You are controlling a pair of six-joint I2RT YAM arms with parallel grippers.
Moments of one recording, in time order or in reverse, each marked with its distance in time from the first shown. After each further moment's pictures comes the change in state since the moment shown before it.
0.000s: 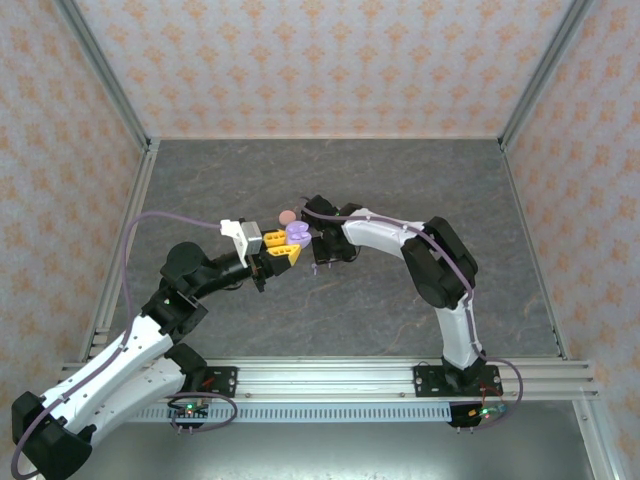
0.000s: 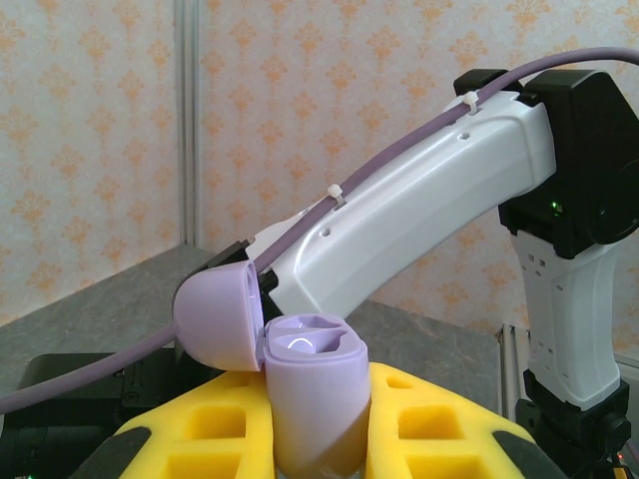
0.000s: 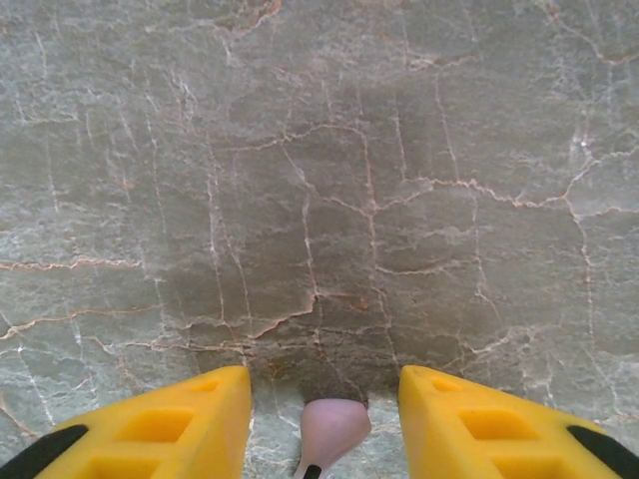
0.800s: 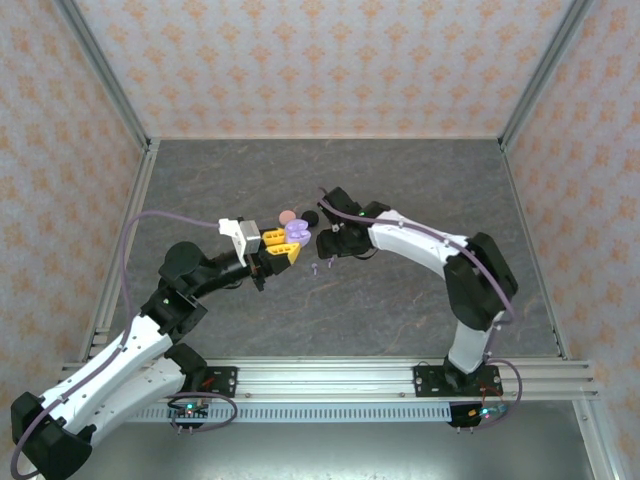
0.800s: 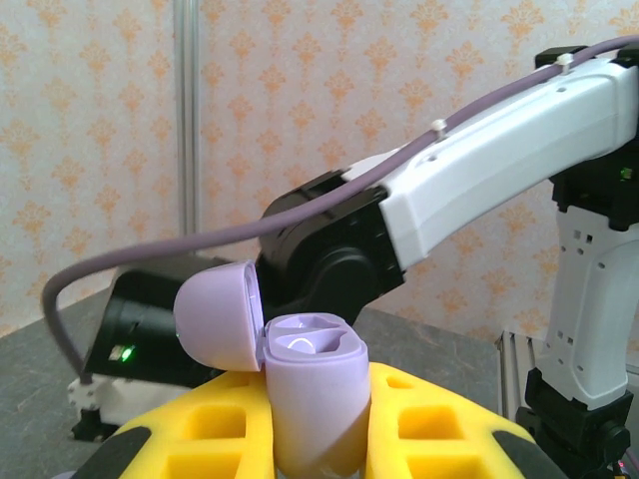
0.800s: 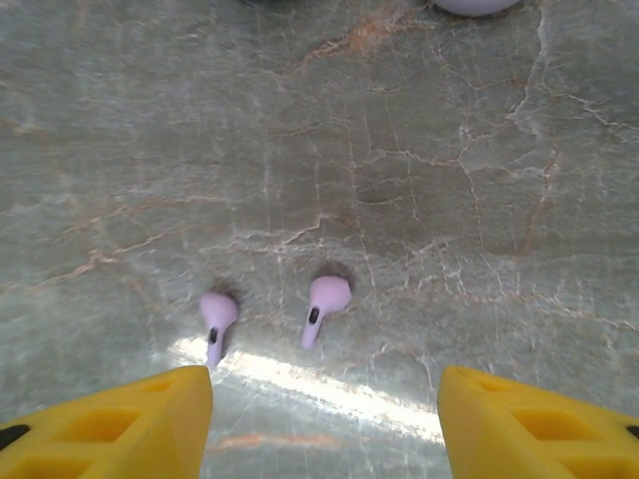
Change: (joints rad) left arm 0.000 0.000 0.007 0.007 0.001 -0.002; right arm -0.020 -0.239 -0.124 0.024 -0.025 -0.011
